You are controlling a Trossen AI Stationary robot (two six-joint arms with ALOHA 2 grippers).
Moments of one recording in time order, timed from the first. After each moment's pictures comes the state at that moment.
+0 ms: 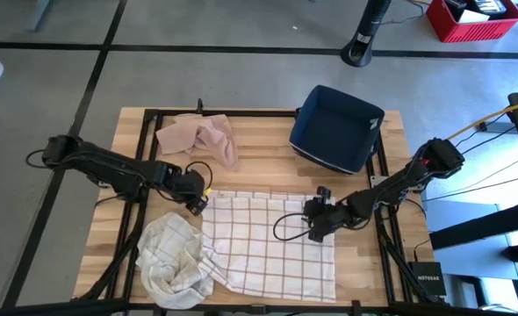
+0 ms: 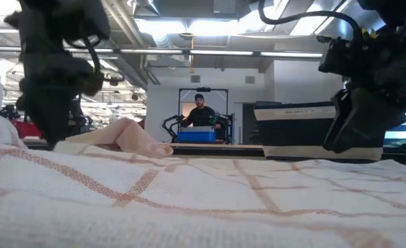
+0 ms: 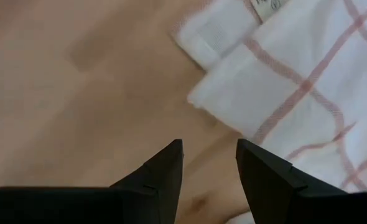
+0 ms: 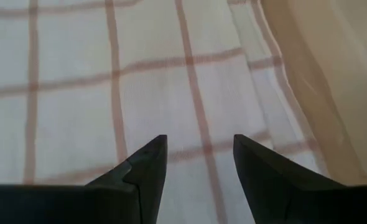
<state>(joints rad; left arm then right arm) -0.08 1.21 0.58 -0.63 0.00 -0.98 0.47 1.46 0.58 -0.15 0.43 0.58</state>
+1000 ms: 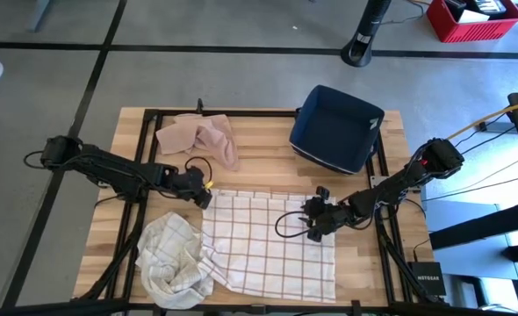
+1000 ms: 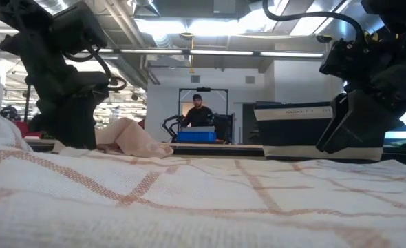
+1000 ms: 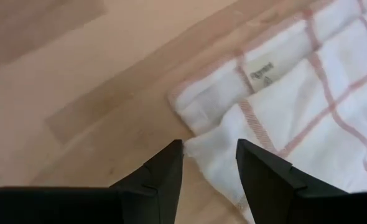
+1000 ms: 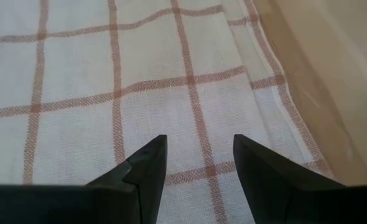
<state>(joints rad) -0.06 1.20 0.43 -0.28 -0.14 -1.03 0.47 1.46 0.51 0.00 0.46 0.55</state>
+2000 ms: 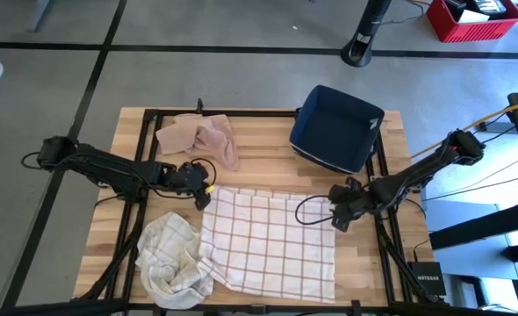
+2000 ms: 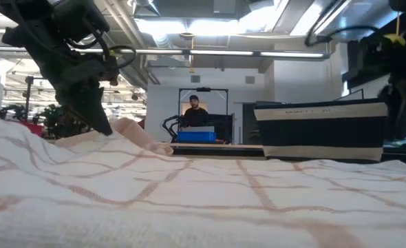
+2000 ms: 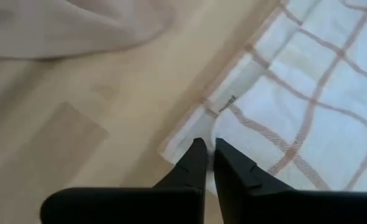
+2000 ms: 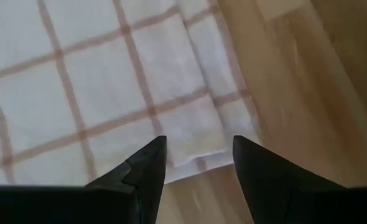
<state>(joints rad) -0.06 1.15 0.46 -0.25 -0.30 -0.59 0.47 1.05 0.52 -0.73 0.28 0.85</state>
